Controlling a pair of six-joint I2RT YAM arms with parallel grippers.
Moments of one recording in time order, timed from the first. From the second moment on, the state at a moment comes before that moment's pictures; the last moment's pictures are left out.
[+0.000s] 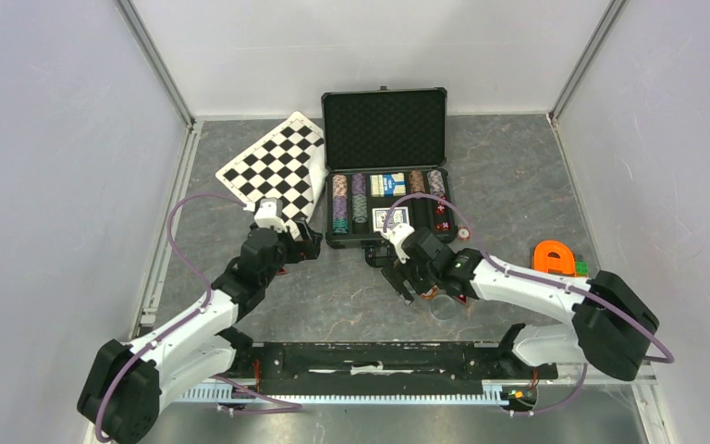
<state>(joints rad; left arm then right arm) -0.51 0.90 0.33 0.17 -0.19 -0.49 0.89 1.27 0.65 -0.34 0.09 0.10</state>
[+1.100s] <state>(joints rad) -0.51 0.91 0.33 0.18 -0.17 -0.49 0.86 1.38 0.71 -0.36 0.11 0.12</state>
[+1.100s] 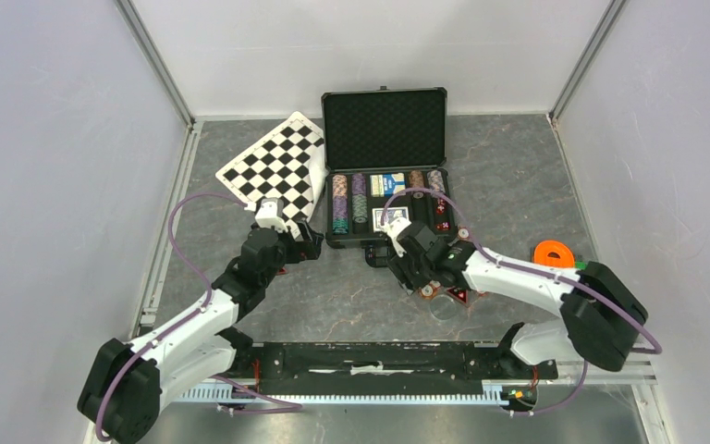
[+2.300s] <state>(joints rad) -0.51 0.91 0.33 0.19 -0.17 -0.49 0.58 1.99 1.55 -0.36 0.14 0.04</state>
